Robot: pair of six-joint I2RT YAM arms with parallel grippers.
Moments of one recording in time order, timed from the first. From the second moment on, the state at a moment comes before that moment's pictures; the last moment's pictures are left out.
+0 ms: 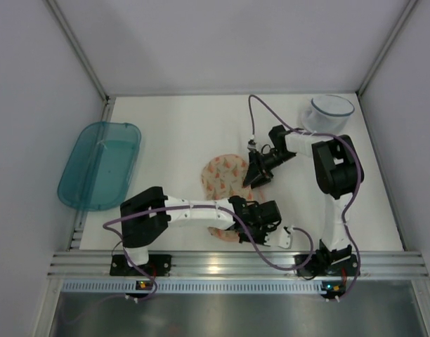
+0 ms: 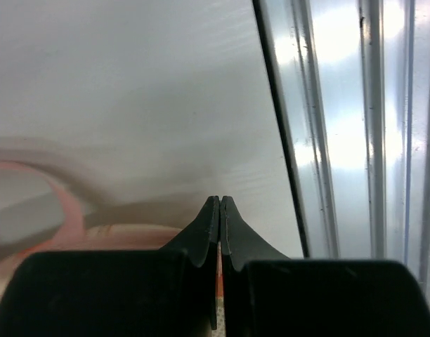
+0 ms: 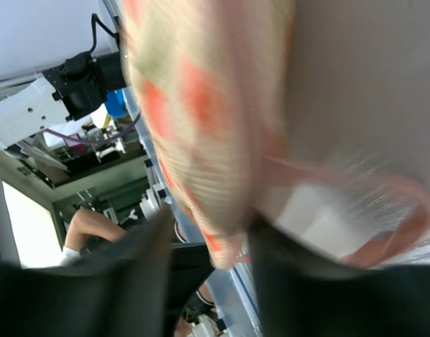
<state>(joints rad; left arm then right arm) -1.33 1.83 1.26 -0.60 0.14 0.49 0.33 2.07 1.33 -0.83 -1.08 0.00</state>
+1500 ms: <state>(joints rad) -1.24 1.87 1.36 -0.61 0.13 0.43 0.29 2.12 1.44 -1.04 -1.08 -0.15</state>
